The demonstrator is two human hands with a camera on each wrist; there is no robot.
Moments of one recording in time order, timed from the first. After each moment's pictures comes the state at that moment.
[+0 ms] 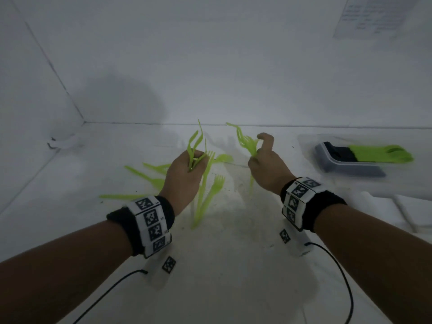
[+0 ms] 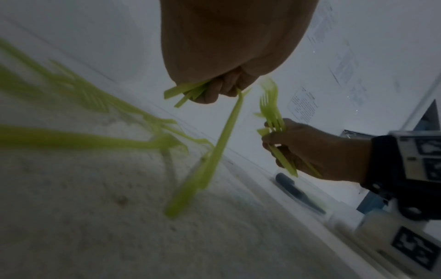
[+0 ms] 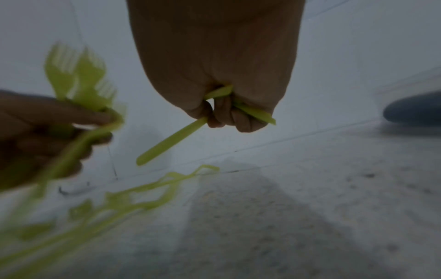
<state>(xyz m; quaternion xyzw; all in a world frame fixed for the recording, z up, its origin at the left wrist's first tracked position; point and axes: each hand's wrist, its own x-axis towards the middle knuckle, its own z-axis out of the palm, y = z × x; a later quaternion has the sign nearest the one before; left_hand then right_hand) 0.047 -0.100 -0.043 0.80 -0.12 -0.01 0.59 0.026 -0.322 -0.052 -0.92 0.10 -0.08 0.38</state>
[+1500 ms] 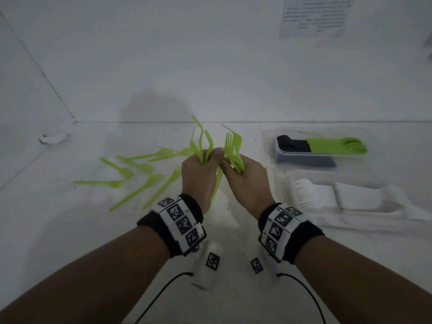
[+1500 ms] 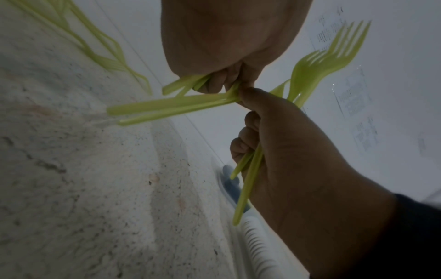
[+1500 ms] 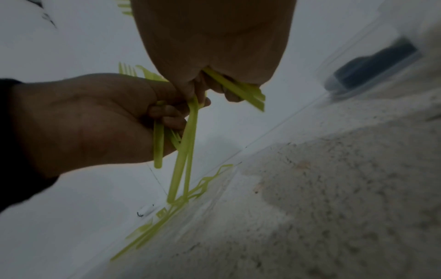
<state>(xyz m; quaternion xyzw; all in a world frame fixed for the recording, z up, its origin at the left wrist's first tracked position) -0.060 -0.264 -0.017 0.67 0.01 -0.01 0.74 -0.087 -0.374 -0.047 -0.84 0.04 -0.21 0.51</state>
